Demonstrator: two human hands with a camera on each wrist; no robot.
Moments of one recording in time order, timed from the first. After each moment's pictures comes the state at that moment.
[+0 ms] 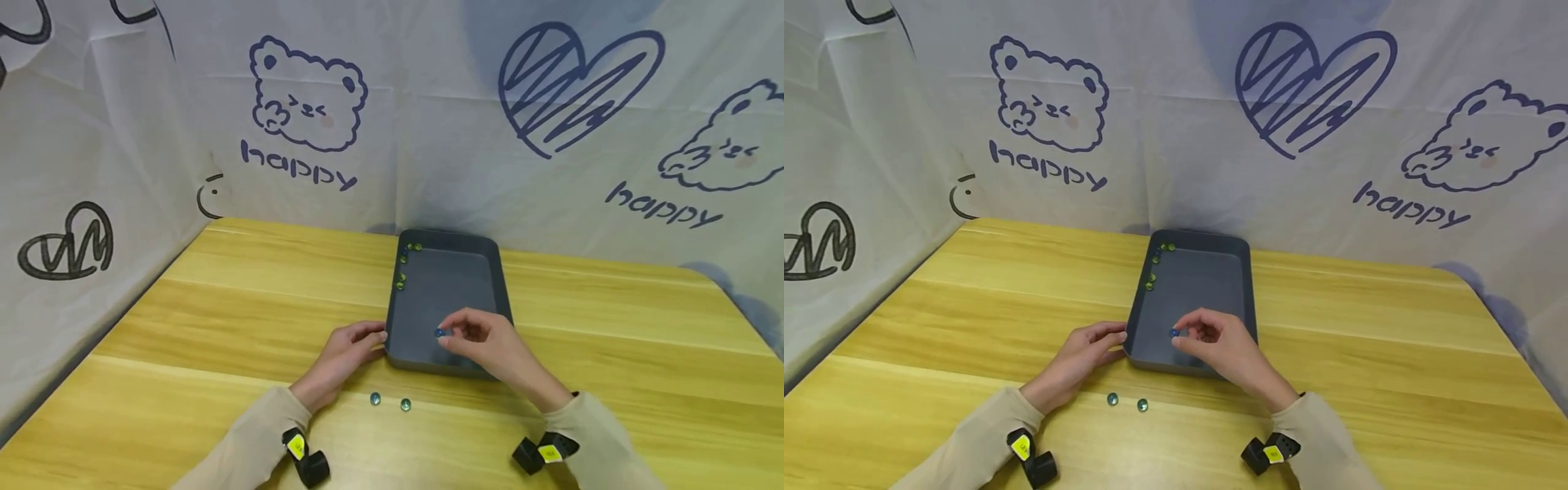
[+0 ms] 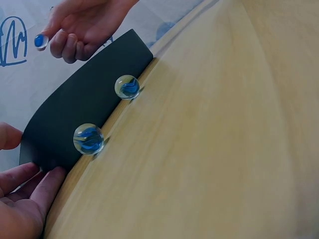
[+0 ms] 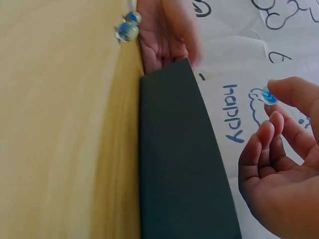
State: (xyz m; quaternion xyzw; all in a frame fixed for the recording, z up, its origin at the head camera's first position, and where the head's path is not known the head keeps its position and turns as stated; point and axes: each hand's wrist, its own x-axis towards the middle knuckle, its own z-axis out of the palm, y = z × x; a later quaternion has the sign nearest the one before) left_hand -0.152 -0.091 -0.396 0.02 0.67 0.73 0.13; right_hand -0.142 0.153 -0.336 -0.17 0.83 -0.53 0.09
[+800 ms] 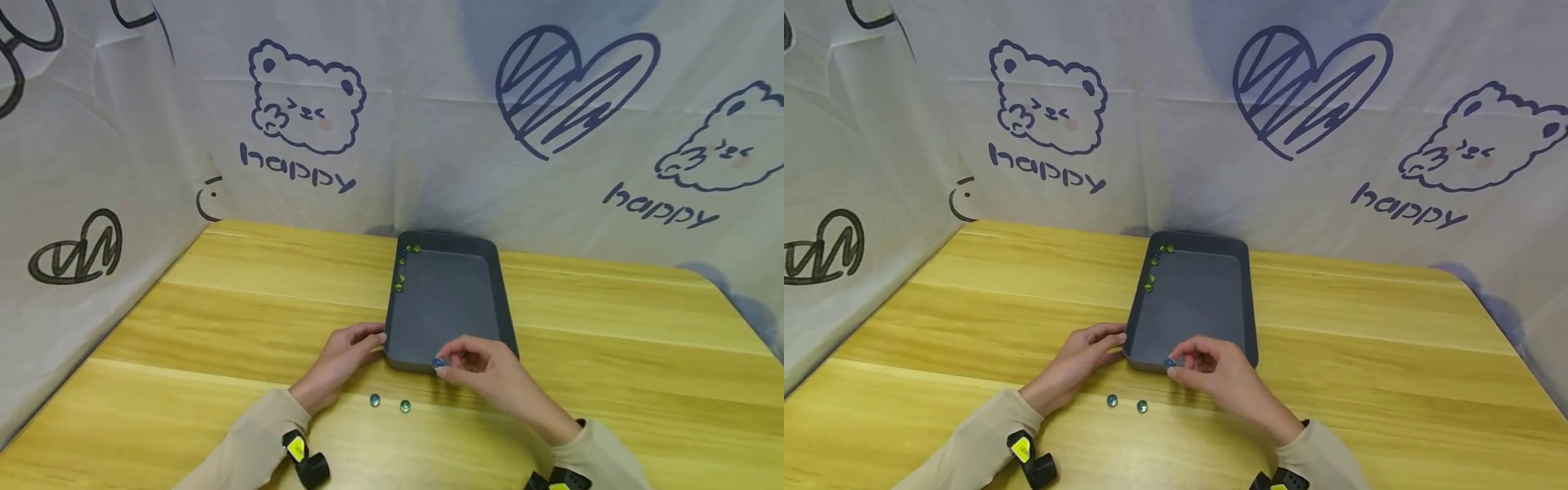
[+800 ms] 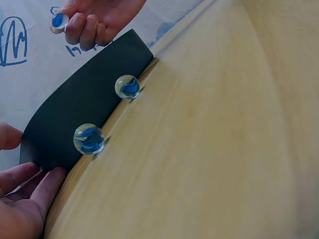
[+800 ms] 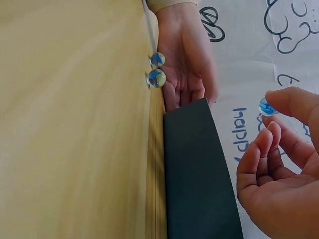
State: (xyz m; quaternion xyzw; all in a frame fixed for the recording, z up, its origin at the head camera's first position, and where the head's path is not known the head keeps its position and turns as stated) left_hand -0.151 -0.091 -0.394 0.02 0.67 0.73 0.13; right_hand -0.114 0.150 -0.337 -0.16 0.82 -0.53 0.12
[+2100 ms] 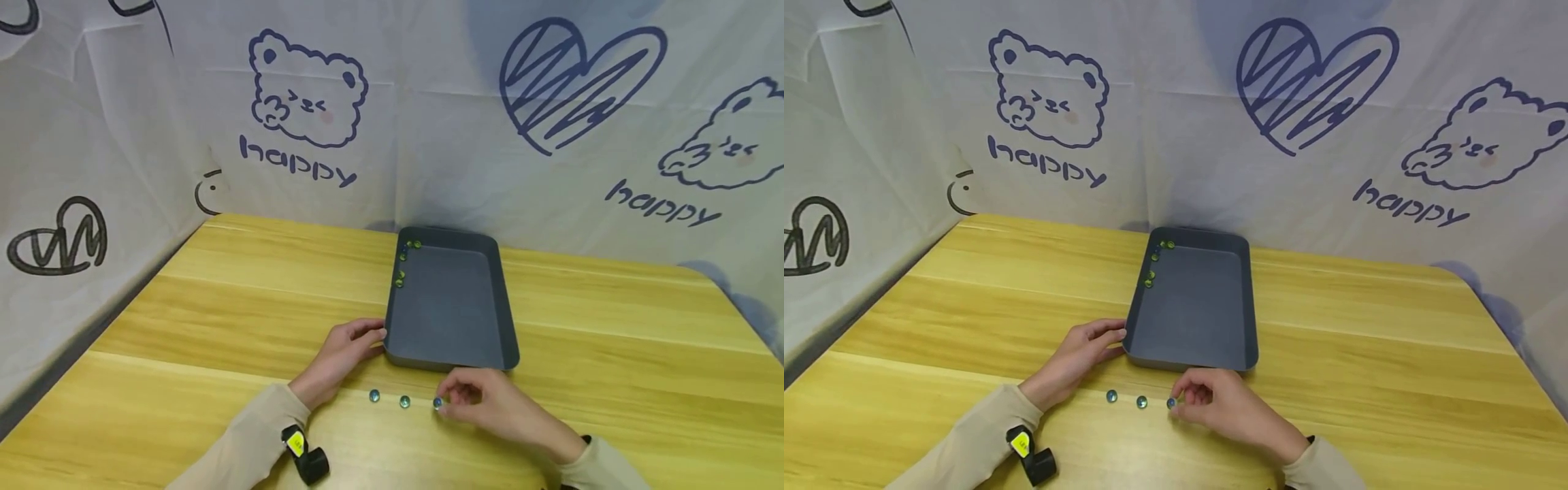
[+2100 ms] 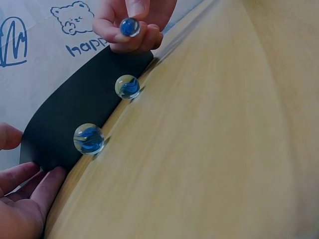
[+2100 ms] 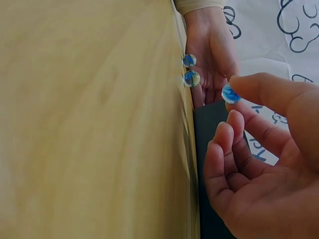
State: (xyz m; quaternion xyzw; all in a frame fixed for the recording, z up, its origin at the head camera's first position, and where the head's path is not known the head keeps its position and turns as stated) left_hand -0.151 -0.092 -0.396 0.02 0.68 0.72 0.13; right_hand -0.102 0.159 -0.361 -0.24 0.82 -0.48 0.21
